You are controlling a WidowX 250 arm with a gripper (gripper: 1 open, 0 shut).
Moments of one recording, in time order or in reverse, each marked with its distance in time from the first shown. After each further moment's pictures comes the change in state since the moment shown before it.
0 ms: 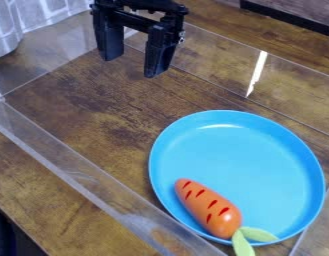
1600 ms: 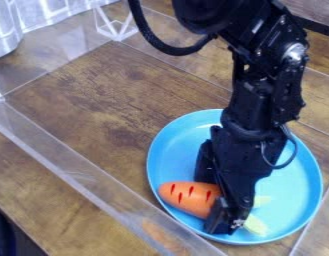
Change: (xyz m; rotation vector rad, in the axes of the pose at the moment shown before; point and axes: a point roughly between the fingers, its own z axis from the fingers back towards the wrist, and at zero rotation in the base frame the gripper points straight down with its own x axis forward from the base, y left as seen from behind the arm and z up) arm -0.016 -0.117 -0.110 0.035 0.052 -0.843
